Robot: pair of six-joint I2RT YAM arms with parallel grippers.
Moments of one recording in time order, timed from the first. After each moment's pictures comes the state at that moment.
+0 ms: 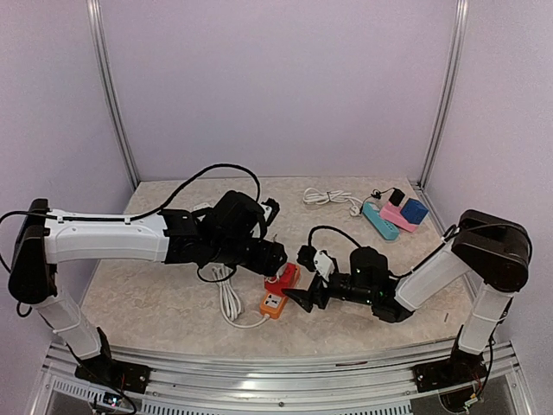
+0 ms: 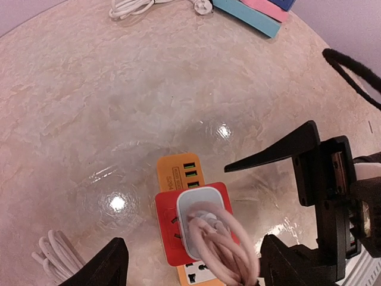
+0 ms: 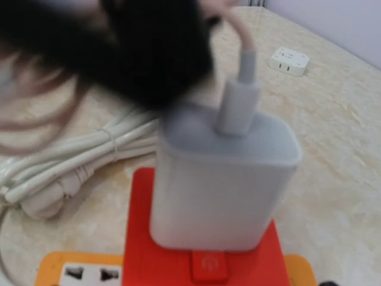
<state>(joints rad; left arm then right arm) -1.03 1.62 1.20 -0.32 -0.20 -0.40 0.93 1.78 0.53 1.03 -0.16 -0.17</state>
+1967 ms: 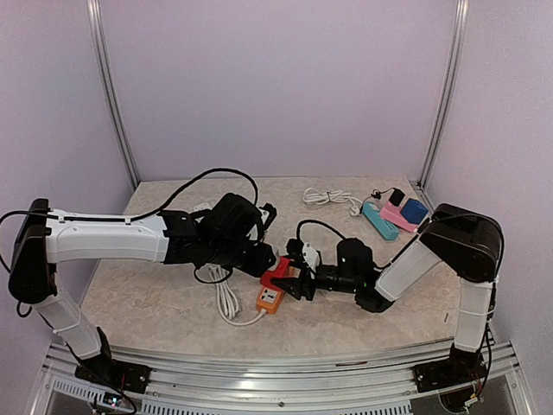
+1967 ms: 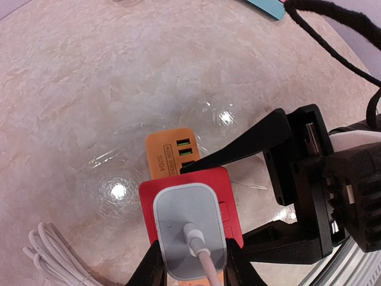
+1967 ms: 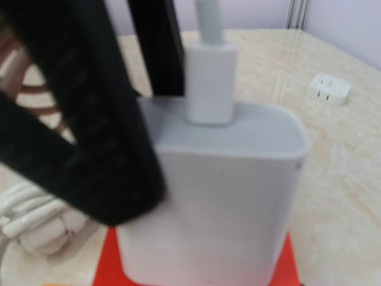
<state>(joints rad) -1.02 1.64 1.18 -0.34 -0.16 -0.39 0.87 1.97 0.69 1.09 -0.35 -0.15</state>
